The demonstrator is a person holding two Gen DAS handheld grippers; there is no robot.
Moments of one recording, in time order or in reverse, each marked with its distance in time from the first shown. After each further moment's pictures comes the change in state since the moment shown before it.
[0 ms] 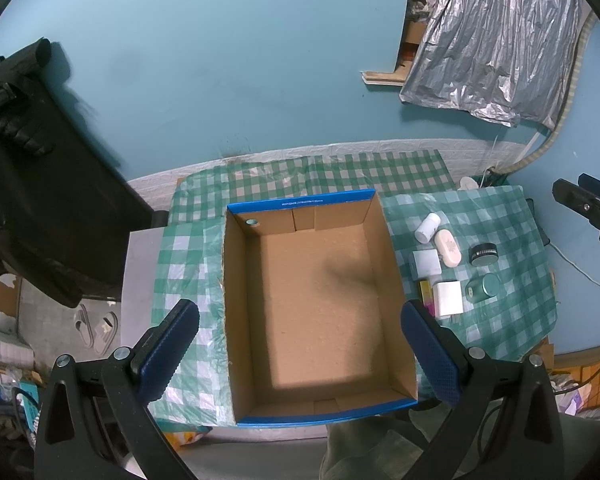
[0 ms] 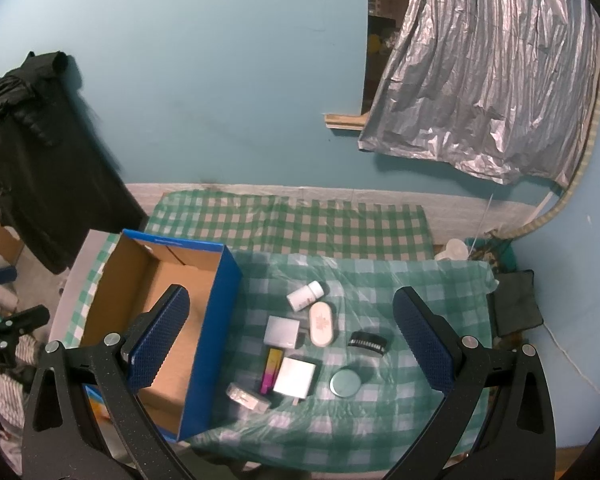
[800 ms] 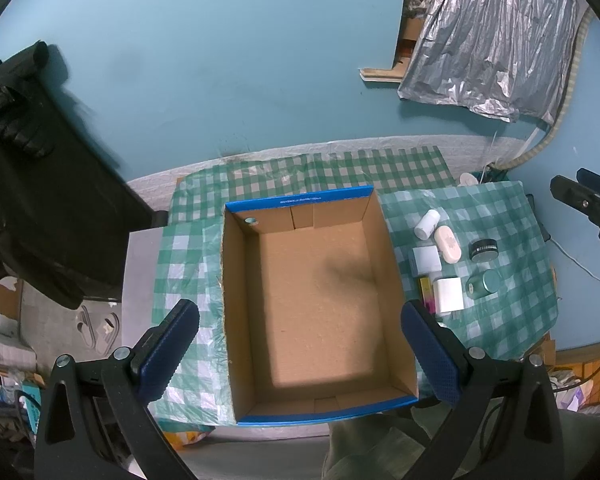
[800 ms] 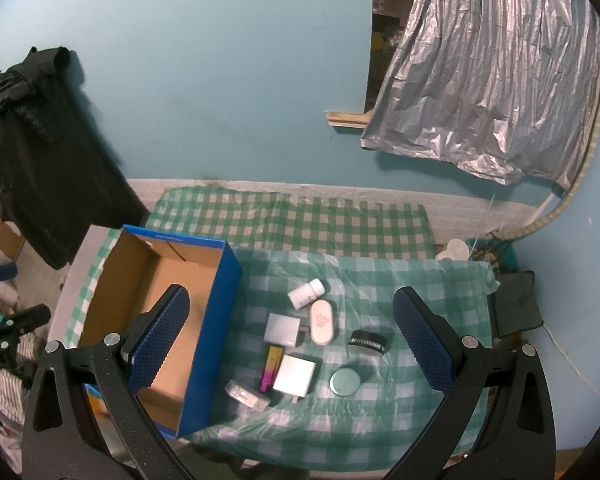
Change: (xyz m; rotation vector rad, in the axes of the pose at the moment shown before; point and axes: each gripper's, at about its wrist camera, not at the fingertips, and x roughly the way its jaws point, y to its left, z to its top) left arm -0.001 -0.002 -0.003 0.003 0.006 0.002; right arm -0.002 -0.002 0.000 0.003 0.006 0.009
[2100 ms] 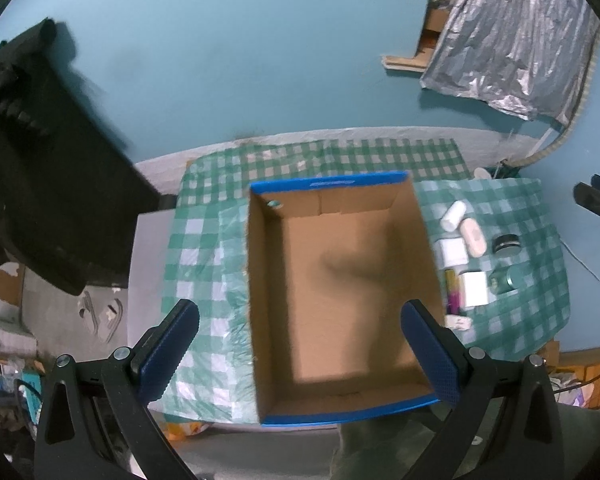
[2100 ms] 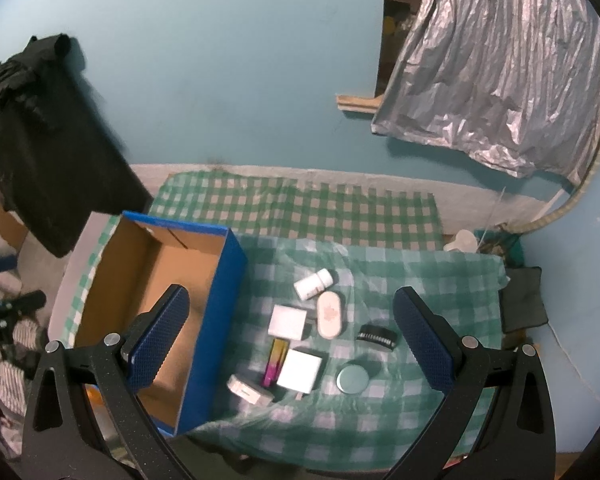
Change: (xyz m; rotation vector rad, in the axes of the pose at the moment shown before) left arm 0.029 0.039 -0.006 -0.034 0.063 0.026; right arm 0.027 0.000 0.003 -0.025 0.076 0.026
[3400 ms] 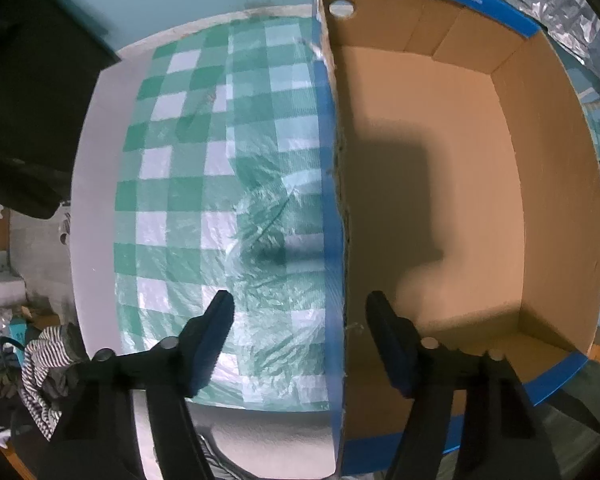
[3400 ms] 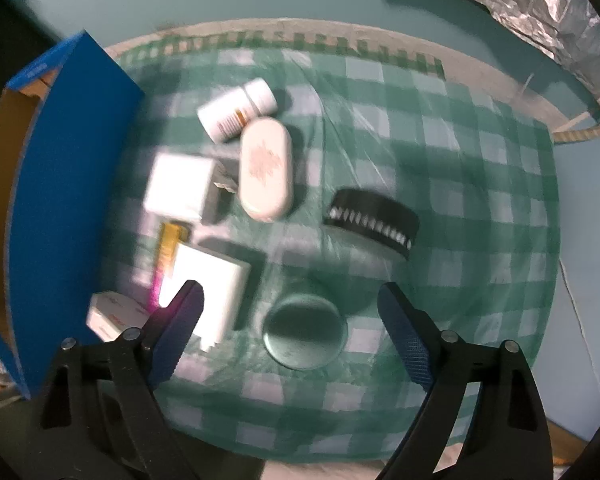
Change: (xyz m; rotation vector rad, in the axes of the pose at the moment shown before) left arm 0.173 0.062 -0.079 -0.042 0.367 -0.019; right arm 0.178 -0.069 -0.109 0.018 0.448 -0.056
